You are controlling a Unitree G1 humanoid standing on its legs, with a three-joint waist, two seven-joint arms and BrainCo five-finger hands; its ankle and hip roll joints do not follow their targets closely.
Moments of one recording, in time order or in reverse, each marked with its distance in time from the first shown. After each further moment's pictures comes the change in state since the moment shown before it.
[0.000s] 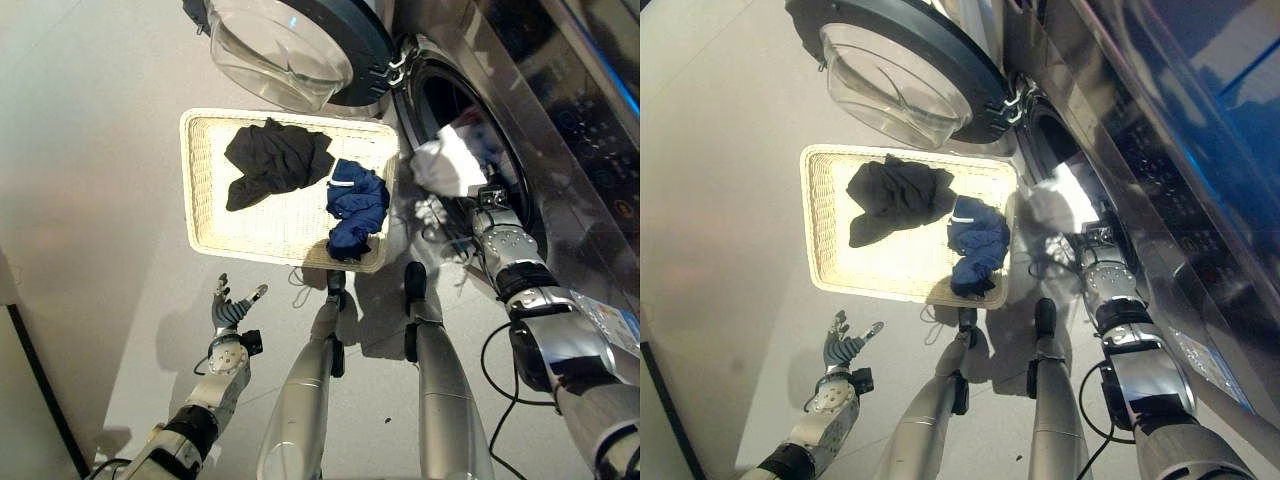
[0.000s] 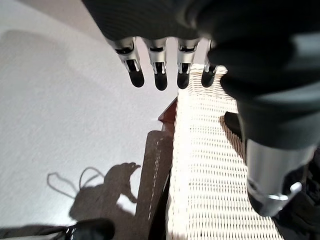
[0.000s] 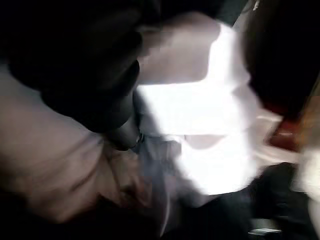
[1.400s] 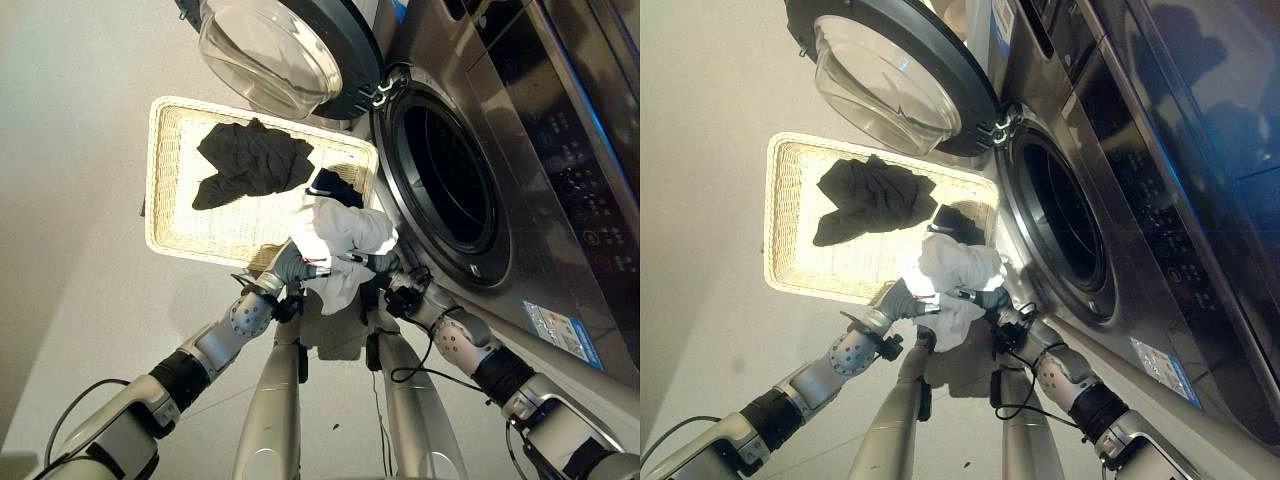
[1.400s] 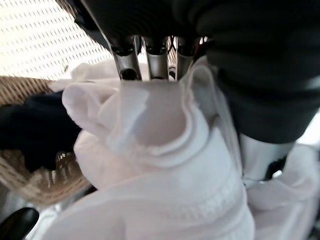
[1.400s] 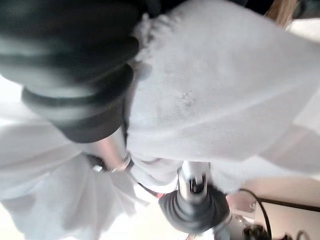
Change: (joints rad) left arm -0.274 0.200 -0.295 -0.296 0.398 0.008 -0.302; right arm 0.489 0.035 0.636 -0.637 -0.865 0.225 0.447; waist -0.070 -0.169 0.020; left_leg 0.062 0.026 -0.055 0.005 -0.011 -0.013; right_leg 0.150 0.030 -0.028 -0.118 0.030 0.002
